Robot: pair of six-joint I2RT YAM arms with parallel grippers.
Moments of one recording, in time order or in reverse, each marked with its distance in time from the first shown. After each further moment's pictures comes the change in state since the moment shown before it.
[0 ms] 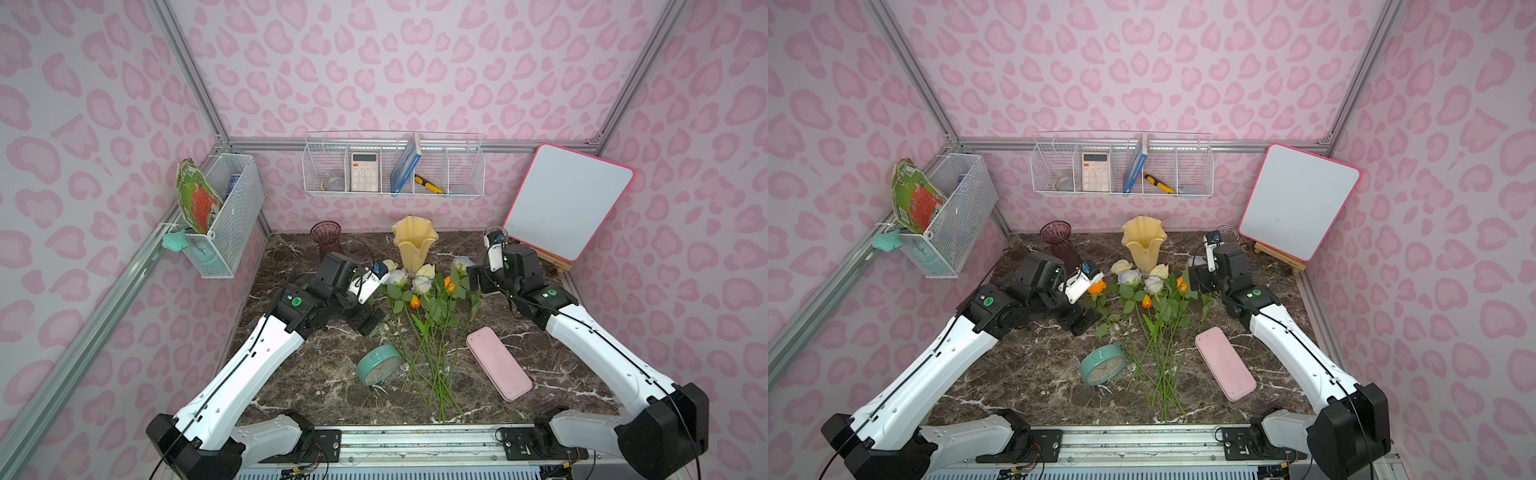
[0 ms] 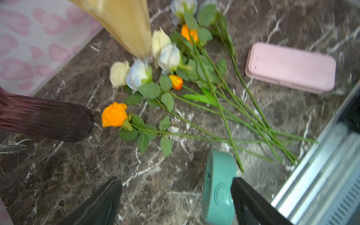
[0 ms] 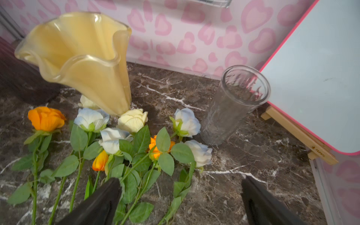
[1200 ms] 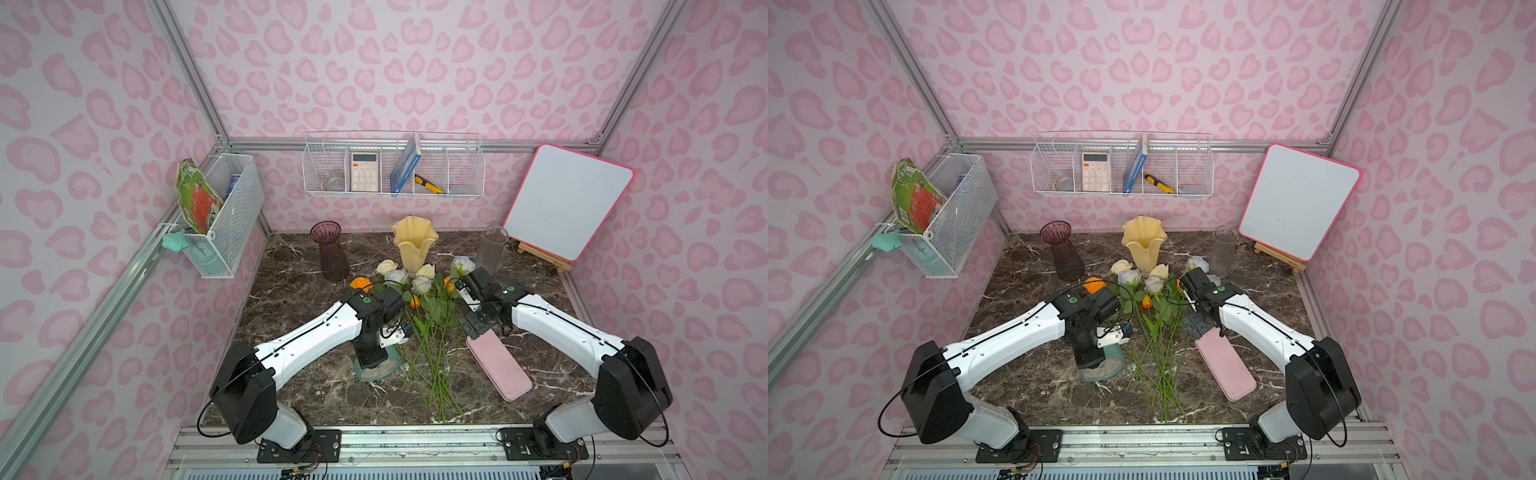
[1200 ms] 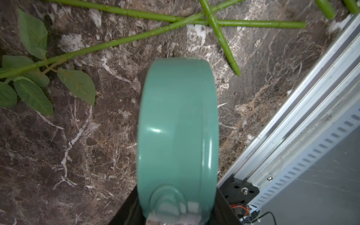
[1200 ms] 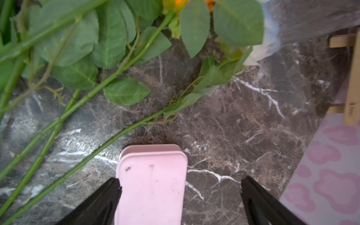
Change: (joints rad) left arm -0.184 0.321 -0.117 -0.204 -0.095 0.125; right arm 0.135 0.189 -0.056 -0.415 0.132 -0.150
